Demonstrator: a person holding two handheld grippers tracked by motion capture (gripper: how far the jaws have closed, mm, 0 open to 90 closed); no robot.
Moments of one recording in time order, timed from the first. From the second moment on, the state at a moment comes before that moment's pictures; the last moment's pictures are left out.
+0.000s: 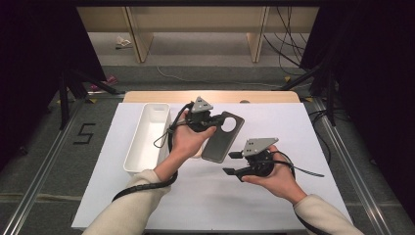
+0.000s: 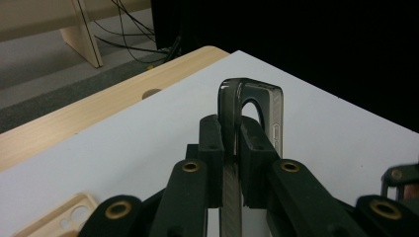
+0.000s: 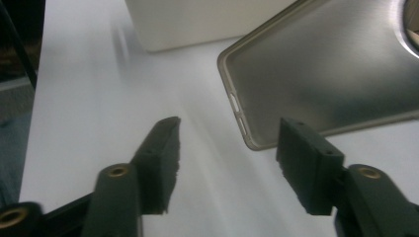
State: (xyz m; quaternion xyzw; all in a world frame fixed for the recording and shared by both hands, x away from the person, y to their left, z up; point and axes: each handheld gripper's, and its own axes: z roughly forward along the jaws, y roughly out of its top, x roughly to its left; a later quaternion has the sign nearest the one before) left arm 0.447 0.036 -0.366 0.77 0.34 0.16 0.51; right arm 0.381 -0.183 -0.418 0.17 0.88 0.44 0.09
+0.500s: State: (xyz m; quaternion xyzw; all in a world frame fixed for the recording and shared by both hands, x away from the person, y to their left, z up) left arm 0.444 0.088 -0.358 0.74 0.34 0.20 0.54; right arm 0.377 -0.203 -0.419 0.22 0.84 0.49 0.07
